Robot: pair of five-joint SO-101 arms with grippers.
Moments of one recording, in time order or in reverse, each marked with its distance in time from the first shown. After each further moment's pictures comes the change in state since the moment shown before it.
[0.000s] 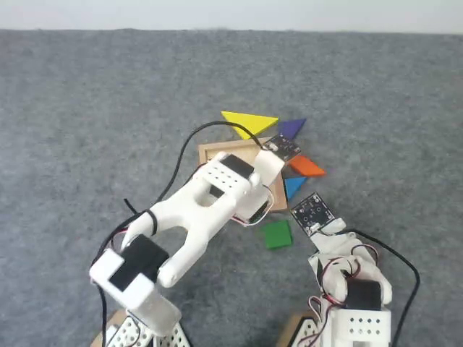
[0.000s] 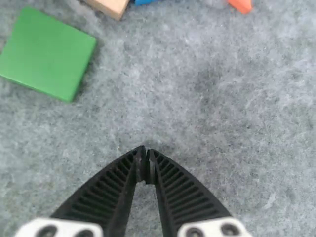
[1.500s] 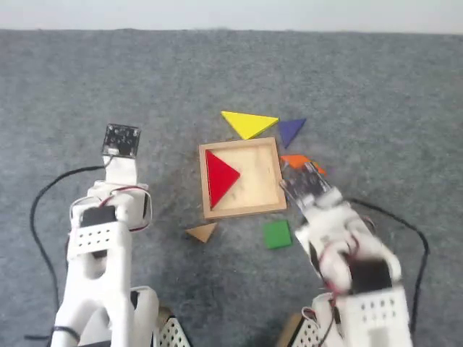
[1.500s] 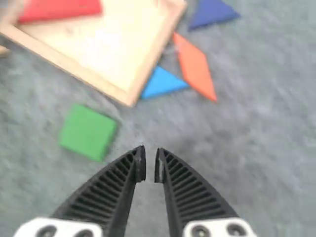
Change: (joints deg) left arm -46.0 -46.2 43.3 -26.5 -10.1; right arm -15.3 33.5 -33.8 -4.7 -12.1
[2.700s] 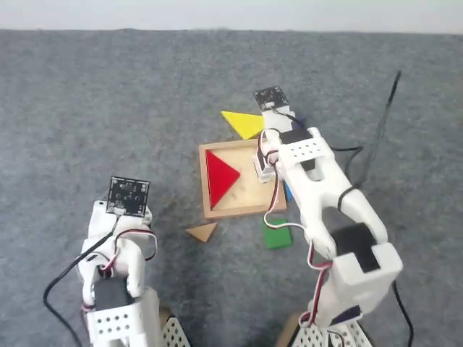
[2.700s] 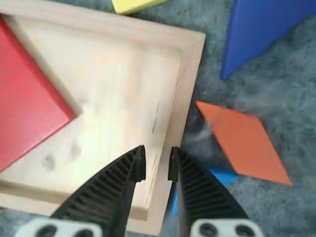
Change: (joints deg) left arm 0.9 -65.3 26.9 12.3 -1.9; right arm -4.7 82.5 -45.7 -15.6 -25.9
